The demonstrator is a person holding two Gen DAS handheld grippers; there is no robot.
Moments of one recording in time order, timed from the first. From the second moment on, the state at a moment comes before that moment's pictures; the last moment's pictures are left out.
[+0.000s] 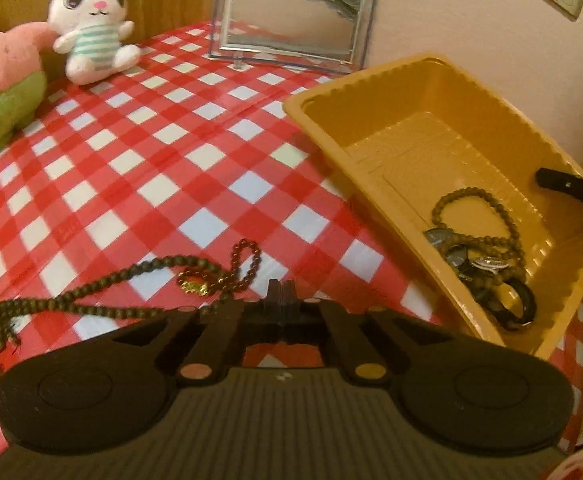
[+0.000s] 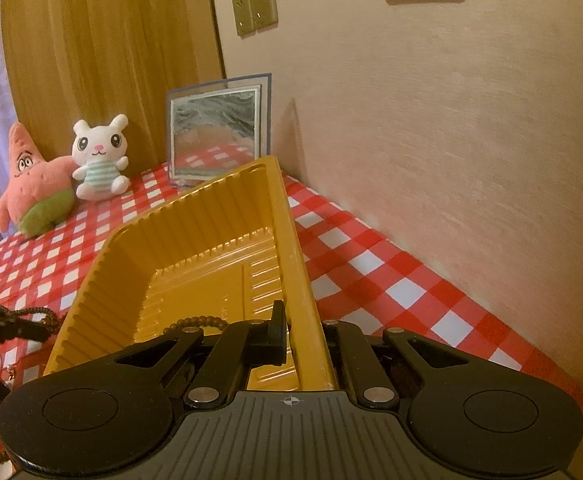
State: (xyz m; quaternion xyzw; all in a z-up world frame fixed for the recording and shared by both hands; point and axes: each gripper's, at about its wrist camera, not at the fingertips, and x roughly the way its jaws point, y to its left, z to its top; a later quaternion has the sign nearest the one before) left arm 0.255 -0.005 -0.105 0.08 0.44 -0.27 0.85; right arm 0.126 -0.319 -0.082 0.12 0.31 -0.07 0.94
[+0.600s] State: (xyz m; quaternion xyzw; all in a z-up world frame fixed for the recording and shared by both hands) left arm 0.273 -0.013 -0.119 0.15 0.42 -0.23 0.87; right arm 0.126 -0.321 -0.083 0.12 0.31 -0.07 0.94
